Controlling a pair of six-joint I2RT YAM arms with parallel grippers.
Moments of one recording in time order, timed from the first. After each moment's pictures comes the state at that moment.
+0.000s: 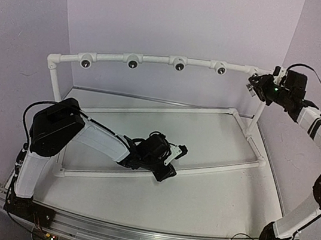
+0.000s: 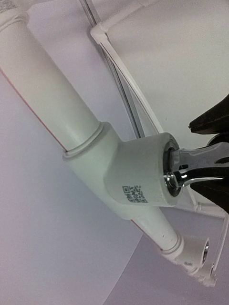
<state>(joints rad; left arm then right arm) -1.04 2.18 1.32 0.08 0.06 -0.05 0.06 1.57 1.49 -0.20 -0.37 0.66</state>
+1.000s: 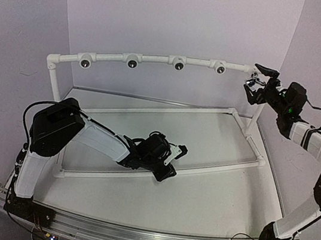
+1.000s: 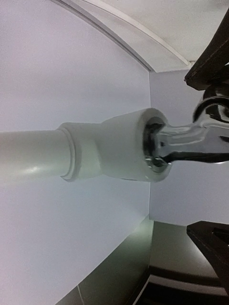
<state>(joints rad) -1.04 2.18 1.32 0.08 0.06 -0.05 0.05 1.57 1.18 0.60 -0.52 1.76</state>
